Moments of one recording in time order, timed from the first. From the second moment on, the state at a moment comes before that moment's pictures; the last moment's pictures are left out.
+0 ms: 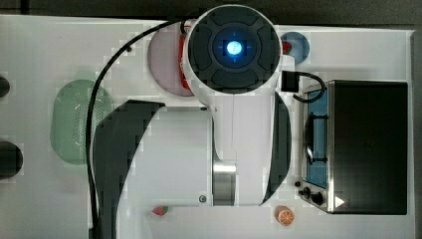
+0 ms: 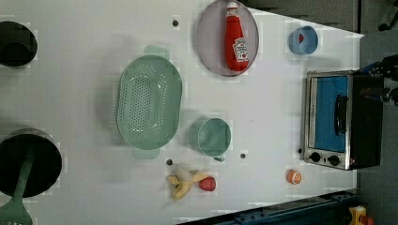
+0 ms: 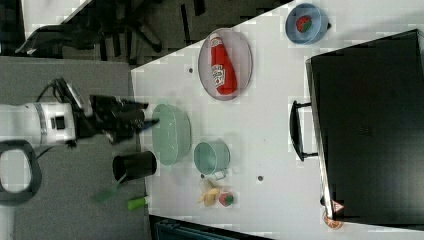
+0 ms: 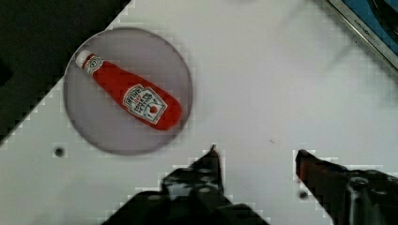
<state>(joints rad) 0.02 -0.03 -0.01 -1.79 -0.03 0.21 0.06</state>
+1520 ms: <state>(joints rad) 0.00 -0.36 -0.09 -2.03 -0.03 0.05 -0.14</state>
